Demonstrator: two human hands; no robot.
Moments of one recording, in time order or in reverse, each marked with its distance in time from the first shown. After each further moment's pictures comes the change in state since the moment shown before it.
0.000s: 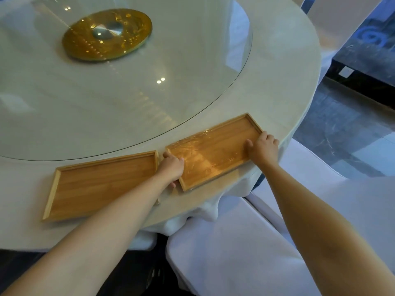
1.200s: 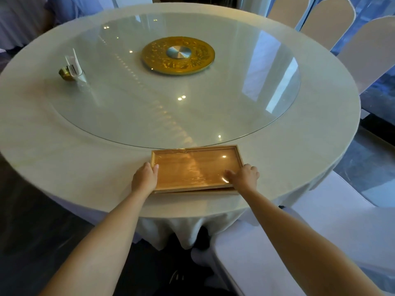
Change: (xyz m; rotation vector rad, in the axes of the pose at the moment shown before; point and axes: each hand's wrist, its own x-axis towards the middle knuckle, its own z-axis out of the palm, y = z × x) left_hand 0.009 -0.271 -0.148 0.027 0.454 0.101; right_hand -0.192 -0.197 0.091 0.203 -0.115 0.013
